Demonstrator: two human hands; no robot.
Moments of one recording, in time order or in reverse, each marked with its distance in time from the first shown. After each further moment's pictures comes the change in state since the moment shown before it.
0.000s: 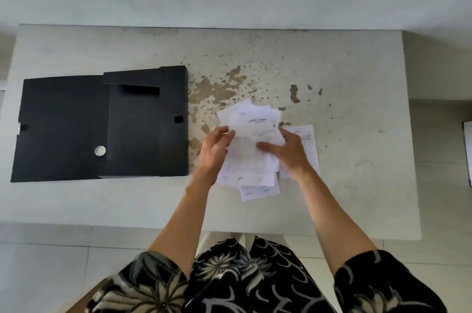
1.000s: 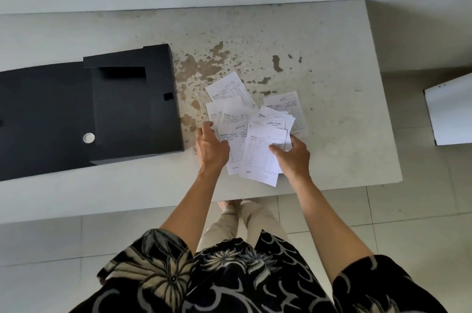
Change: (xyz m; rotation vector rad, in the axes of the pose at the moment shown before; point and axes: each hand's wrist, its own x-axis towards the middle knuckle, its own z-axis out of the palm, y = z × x) left_hand -0.022 -0.066 0.000 0.565 0.200 0.159; right_hand -0.088 0.076 0.010 -0.224 0.475 0.062
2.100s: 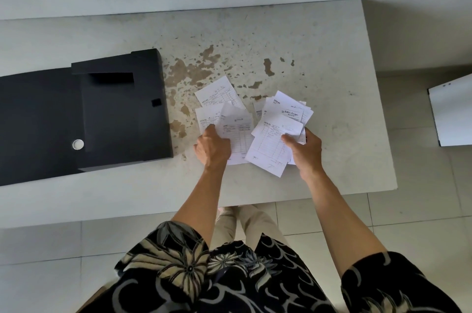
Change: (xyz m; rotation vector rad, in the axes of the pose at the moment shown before) left_hand 0.004 0.046 0.025 0.199 -0.003 -0.145; right_hand 0.047 0.004 -0.045 0.392 -0.055 0.046
